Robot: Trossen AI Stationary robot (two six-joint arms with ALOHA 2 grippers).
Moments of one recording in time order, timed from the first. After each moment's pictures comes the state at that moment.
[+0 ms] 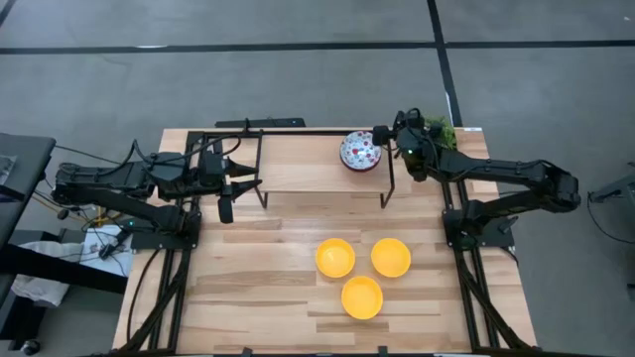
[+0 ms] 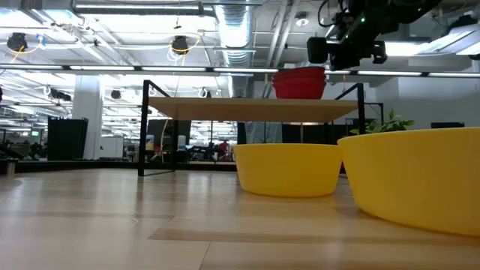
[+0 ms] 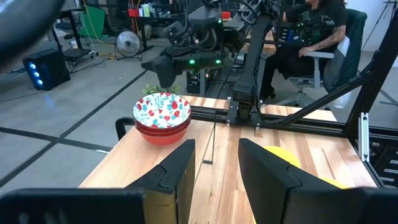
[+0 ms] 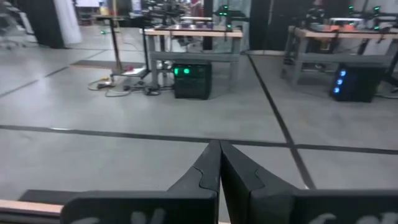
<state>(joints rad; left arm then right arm) -0.16 0.82 0.99 -0.33 -0.36 -0.02 -0.36 1.18 0.81 0.05 1.06 0.25</state>
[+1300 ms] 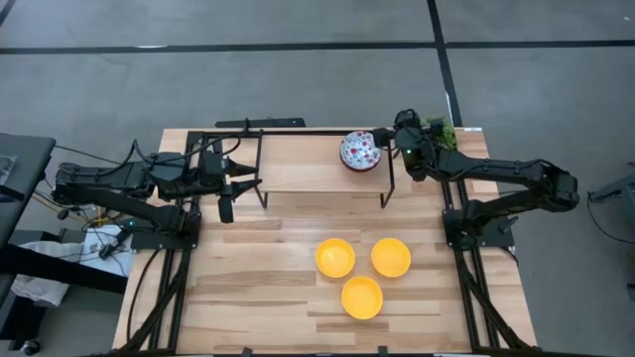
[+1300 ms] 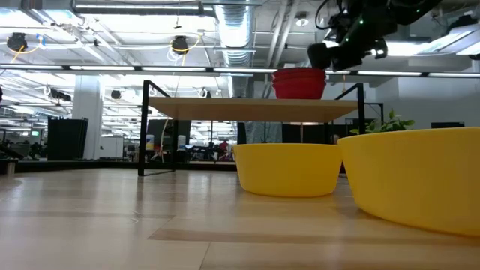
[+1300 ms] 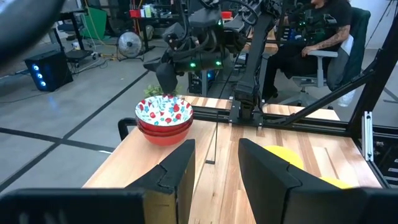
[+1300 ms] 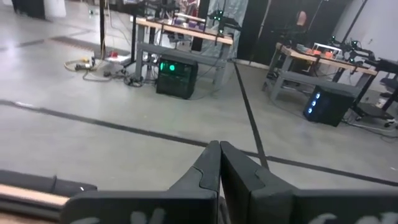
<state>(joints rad) -0.16 0.82 0.99 -0.33 -0.37 0.00 -0.36 1.20 0.81 0.05 1.11 0.08</state>
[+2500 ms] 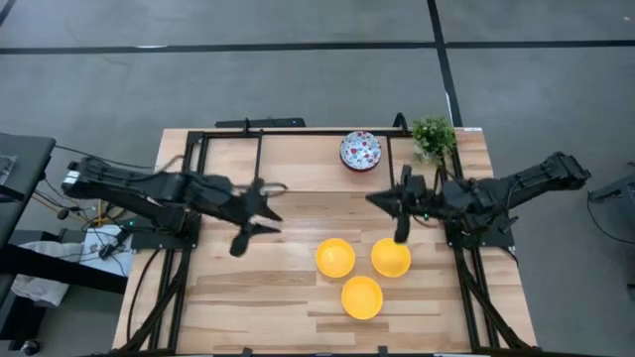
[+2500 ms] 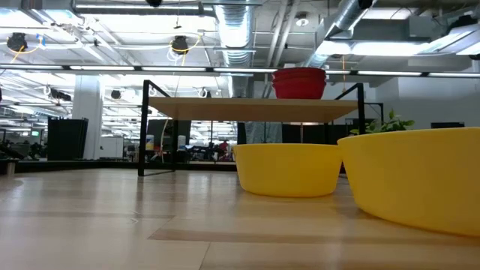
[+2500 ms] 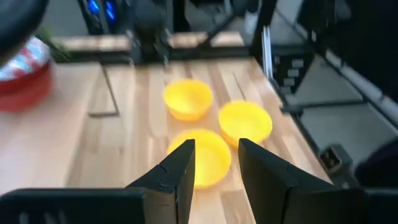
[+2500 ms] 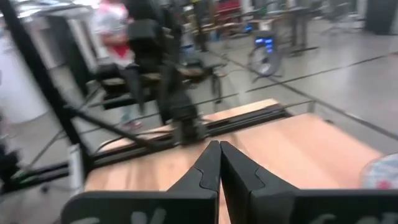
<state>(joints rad) -0.23 1.05 0.99 -0.37 -0.01 0.00 0.31 0.94 0.81 0.04 0.46 0.18</state>
